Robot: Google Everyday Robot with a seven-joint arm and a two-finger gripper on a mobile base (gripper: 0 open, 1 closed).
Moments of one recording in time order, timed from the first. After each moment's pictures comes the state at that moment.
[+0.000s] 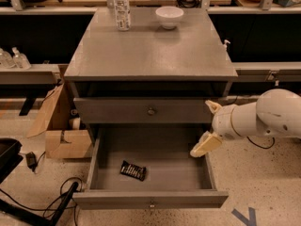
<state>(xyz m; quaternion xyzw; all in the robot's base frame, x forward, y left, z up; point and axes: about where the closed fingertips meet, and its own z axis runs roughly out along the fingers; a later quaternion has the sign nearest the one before) 0.549 -0.176 0.715 -0.55 0.75 0.06 0.36</state>
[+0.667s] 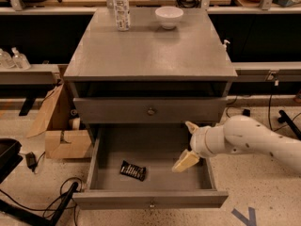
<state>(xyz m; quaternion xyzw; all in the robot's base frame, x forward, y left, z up) 0.555 -0.125 0.606 -0.55 0.75 0.11 0.35</state>
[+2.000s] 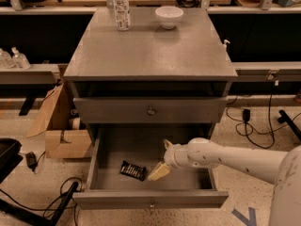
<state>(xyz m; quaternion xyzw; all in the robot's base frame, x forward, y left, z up) 0.600 -0.051 0.438 -0.52 0.77 0.16 0.34</state>
